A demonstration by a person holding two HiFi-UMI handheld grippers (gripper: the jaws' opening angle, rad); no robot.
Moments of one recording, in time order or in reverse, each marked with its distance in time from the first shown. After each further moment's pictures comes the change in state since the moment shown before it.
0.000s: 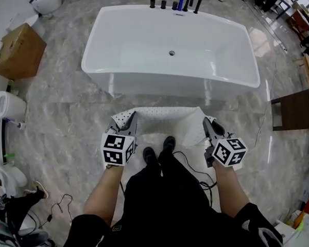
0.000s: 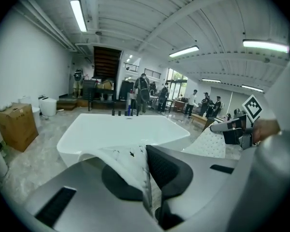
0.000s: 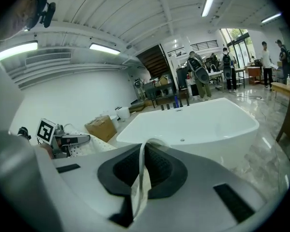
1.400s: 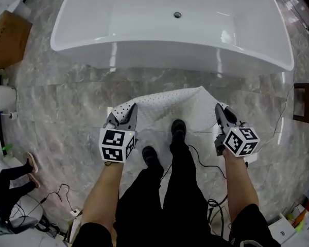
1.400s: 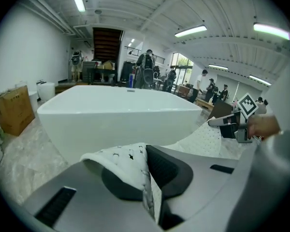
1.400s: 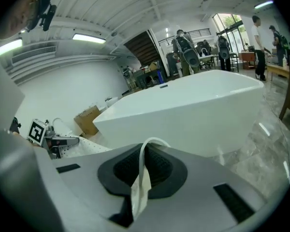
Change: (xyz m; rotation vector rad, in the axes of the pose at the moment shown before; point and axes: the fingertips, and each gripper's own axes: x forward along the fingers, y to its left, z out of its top) left arm 0.216 0.023 -0.201 -0.016 0.169 0.023; right arm 0.177 -0.199 -0.182 0.085 0.107 -0.031
